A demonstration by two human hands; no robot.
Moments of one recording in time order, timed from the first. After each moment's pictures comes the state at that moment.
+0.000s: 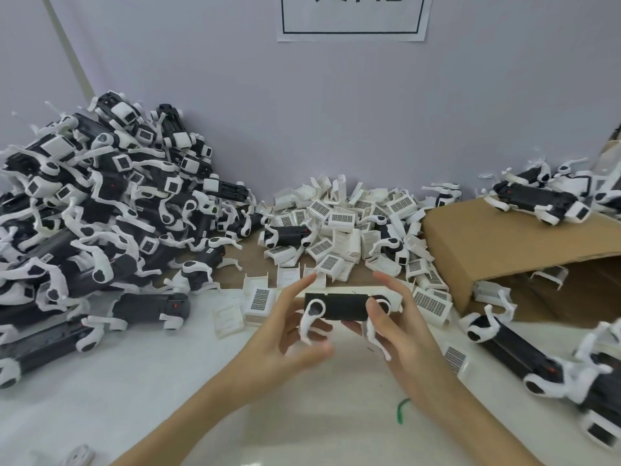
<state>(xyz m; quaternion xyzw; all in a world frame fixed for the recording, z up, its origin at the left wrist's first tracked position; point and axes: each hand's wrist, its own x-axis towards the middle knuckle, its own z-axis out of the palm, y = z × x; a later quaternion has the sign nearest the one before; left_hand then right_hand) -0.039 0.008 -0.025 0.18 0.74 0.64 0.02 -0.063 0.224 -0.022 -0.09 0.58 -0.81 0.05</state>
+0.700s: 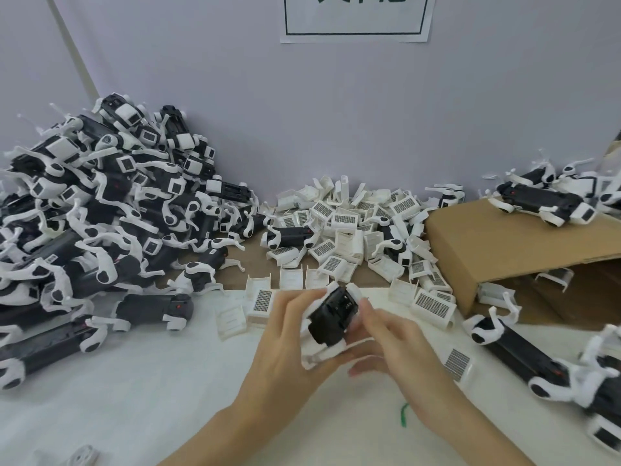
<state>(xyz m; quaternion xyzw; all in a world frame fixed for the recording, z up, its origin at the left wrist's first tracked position) -0.030 0.031 -0.039 0.22 0.82 0.41 -0.34 -0.049 0.214 -0.014 -0.04 0.67 -0.74 0.07</state>
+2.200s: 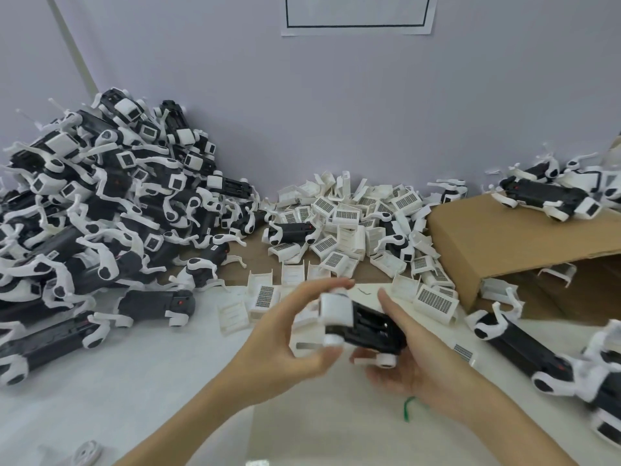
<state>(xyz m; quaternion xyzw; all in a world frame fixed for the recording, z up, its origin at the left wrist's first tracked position) -0.033 0.009 -0.010 0.26 0.79 0.55 -0.07 -0.060 0.235 -0.012 0.03 0.61 -0.75 0.26</state>
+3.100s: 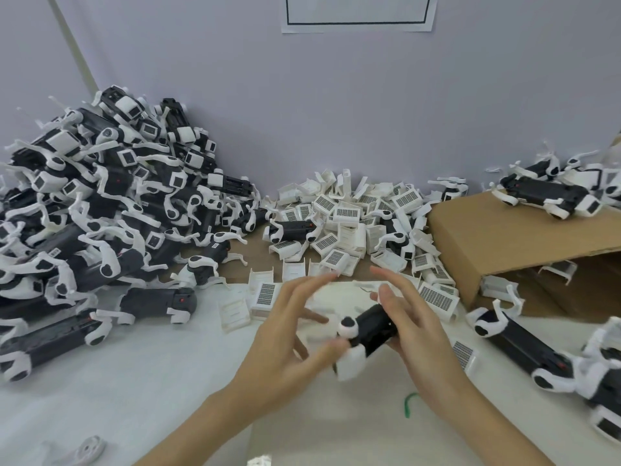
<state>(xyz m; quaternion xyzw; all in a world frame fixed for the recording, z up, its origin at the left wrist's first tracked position) -0.023 0.019 -0.020 0.21 0.82 0.52 -0.14 -0.060 0.227 -0.023 -0.09 0.70 -0.71 -0.02</state>
